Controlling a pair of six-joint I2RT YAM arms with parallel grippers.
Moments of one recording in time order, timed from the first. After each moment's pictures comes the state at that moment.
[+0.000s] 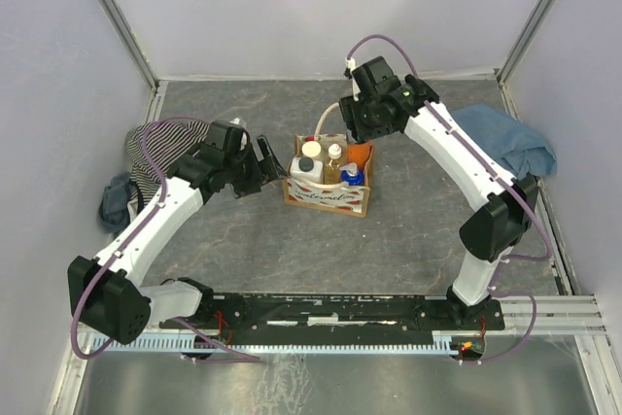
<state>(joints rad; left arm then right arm) -0.41 1.22 1.06 -0.68 0.14 -0.74 0.56 1.80 1.85 -1.00 0.09 0.21</state>
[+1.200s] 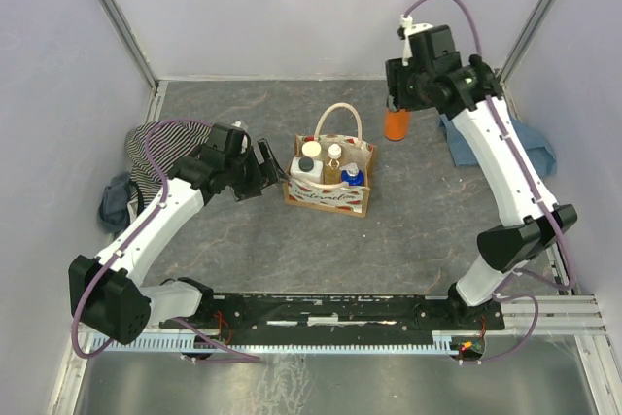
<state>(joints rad) -0.41 1.22 1.03 -0.68 0.16 -0.74 0.43 1.68 2.04 -1.10 0.17 0.16</state>
